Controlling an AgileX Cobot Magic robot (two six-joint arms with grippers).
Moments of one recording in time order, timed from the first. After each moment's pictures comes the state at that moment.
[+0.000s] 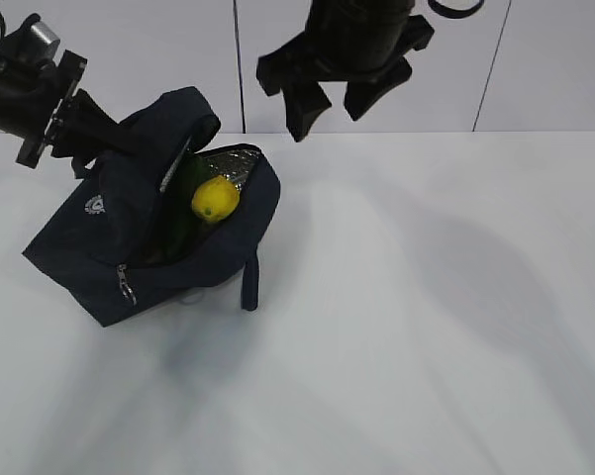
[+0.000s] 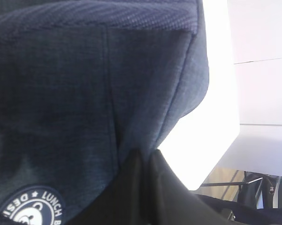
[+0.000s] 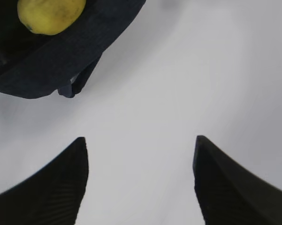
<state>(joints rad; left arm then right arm) 0.06 2.04 -1.53 -1.08 1.19 0.58 0.56 1.96 -1.98 -0.05 1.26 0.04</state>
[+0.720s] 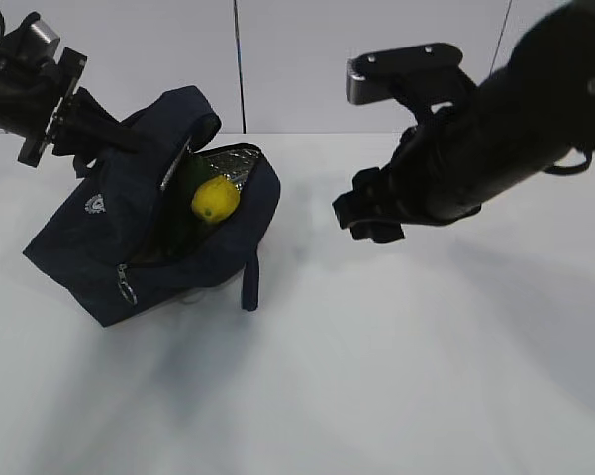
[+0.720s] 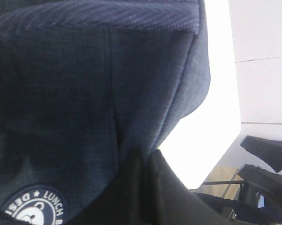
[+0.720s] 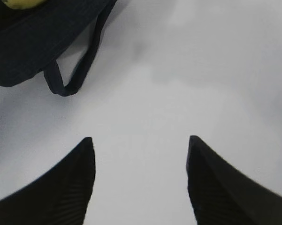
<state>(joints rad) 0.06 2.04 -1.53 -1.09 1.20 0.58 0.56 1.59 -1.13 -0.12 0.59 0.24</state>
